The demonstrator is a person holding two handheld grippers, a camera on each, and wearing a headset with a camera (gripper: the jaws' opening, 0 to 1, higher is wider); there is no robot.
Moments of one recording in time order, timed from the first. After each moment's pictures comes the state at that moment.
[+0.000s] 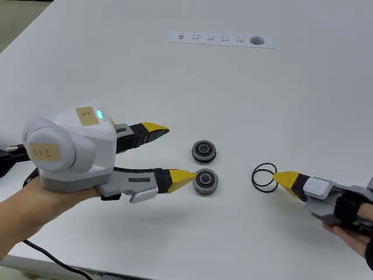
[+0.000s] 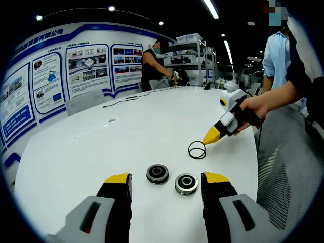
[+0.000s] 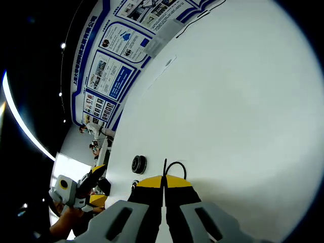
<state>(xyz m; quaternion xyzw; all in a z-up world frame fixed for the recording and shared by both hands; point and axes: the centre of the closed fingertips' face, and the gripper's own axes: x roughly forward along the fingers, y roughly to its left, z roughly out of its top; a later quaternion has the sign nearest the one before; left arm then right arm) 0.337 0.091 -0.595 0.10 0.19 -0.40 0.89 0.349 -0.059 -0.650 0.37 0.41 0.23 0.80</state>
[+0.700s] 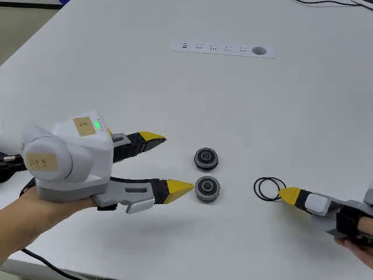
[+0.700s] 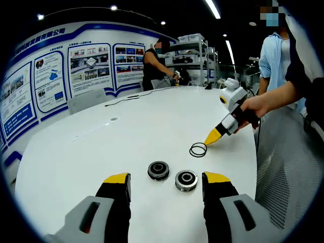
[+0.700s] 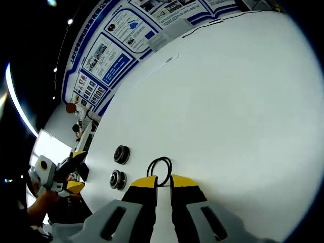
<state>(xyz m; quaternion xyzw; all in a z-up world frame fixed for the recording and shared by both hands) 0.331 0.098 -0.593 0.10 0.19 -0.39 0.90 0.346 -0.069 -0.661 0.24 0.42 0.23 0.84</state>
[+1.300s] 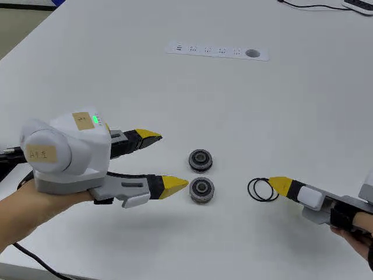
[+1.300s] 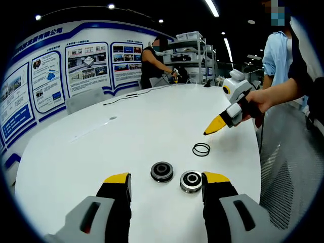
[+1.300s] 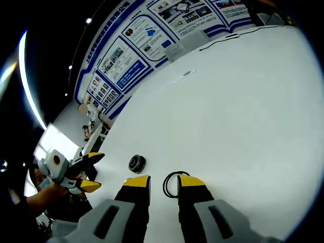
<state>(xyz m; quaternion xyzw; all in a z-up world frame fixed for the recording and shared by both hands) 0.346 0.097 -0.600 0.11 0.20 -0.40 0.89 0.357 -0.058 -0.627 0.25 0.36 0.28 0.85</state>
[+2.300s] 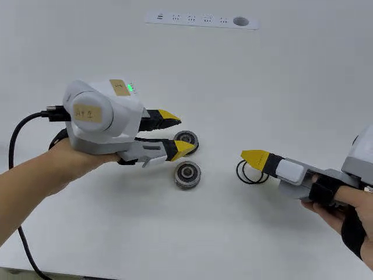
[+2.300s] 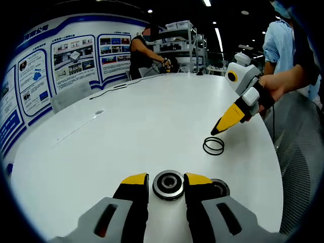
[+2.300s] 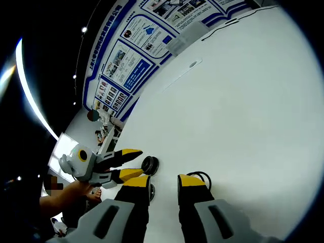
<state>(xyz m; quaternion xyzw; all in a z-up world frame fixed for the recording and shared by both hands) 0.391 0.060 -0.640 0.14 0.23 -0.43 0.86 0.361 -0.035 -0.633 0.31 0.38 0.30 0.82</state>
